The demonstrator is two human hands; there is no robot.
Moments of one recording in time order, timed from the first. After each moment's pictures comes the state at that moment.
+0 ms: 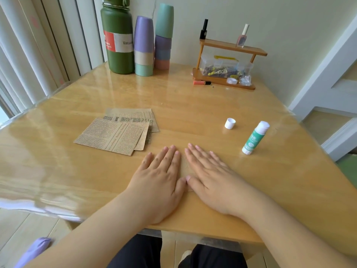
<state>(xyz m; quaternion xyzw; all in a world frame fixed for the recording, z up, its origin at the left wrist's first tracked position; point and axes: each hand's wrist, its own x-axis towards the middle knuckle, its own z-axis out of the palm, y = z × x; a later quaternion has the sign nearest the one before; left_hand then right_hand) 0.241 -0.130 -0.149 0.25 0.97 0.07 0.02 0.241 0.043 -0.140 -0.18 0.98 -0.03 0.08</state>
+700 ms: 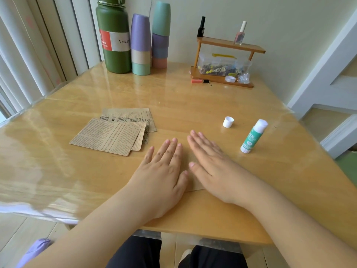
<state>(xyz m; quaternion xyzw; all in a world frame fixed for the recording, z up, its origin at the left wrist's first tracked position) 0.236 -0.123 -0.139 0.25 0.96 0.09 0.00 0.233 0.046 -0.121 -0.18 0.98 -0.12 0.07</state>
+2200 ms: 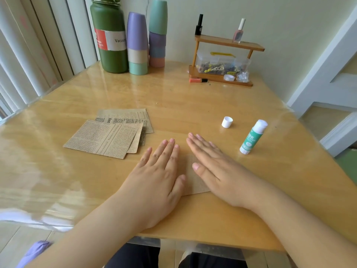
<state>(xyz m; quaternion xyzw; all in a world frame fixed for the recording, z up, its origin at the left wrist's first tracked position) 0.238 -0.128 -0.137 0.28 0.96 0.08 -0.01 0.227 0.064 -0.128 -0.23 0.96 -0.15 0.05</state>
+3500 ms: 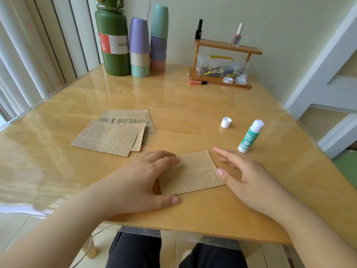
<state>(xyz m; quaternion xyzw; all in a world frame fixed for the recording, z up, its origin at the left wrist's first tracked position) 0.224 -0.166 -0.134 0.38 0.91 0.20 0.02 0.269 0.090 -0.119 -0.09 0.94 -0.33 -0.04</state>
